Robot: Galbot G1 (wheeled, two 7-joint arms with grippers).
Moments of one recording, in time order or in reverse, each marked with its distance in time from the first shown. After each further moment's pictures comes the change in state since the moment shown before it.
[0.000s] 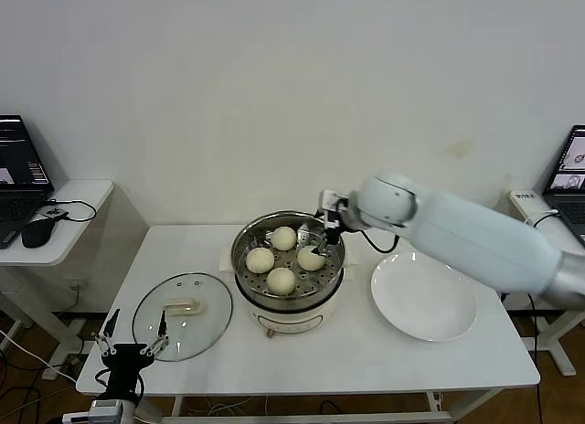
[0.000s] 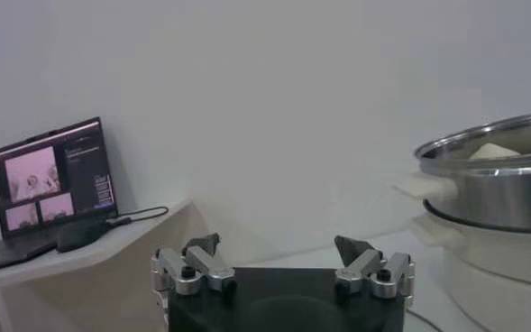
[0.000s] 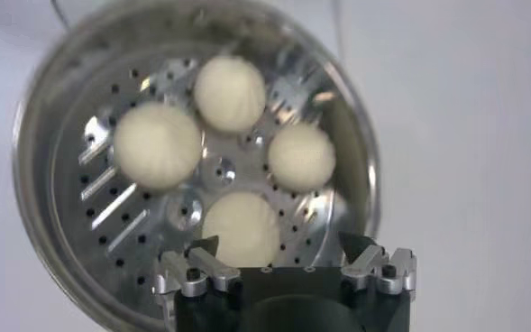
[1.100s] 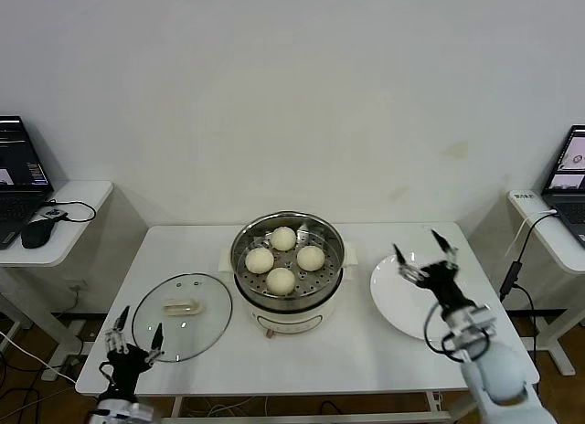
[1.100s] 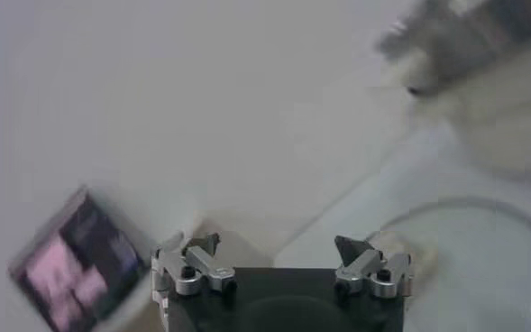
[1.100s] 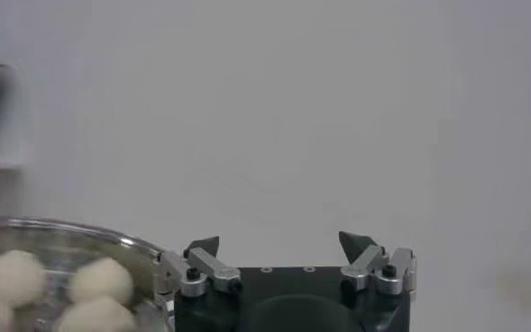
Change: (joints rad) left arm -0.054 0.053 -0.008 0.165 0.774 0.012 -0.024; right arm -1.478 0.324 1.487 0.265 -0.193 0.700 0.368
